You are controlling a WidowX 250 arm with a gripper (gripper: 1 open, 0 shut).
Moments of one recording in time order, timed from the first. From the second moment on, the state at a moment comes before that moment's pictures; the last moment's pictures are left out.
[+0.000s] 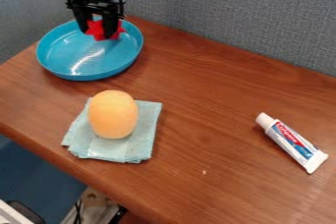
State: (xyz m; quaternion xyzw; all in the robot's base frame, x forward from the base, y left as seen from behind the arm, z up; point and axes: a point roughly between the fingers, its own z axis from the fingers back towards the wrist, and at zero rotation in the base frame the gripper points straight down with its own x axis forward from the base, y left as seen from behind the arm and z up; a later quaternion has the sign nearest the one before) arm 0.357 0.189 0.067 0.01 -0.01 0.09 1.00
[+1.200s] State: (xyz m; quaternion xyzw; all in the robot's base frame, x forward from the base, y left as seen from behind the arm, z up) arm 0.355 0.195 0.060 0.03 0.00 0.09 1.00
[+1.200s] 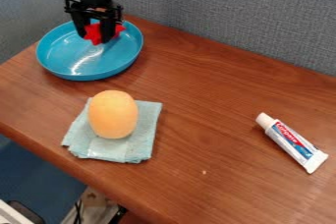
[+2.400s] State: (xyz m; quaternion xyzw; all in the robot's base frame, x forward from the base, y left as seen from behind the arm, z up) arm 0.353 0.200 0.059 0.03 0.00 0.10 0.99
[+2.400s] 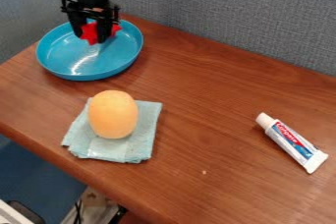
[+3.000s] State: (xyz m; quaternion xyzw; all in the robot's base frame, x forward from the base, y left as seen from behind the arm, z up) arm 0.349 0.199 0.054 0.03 0.01 0.10 0.99
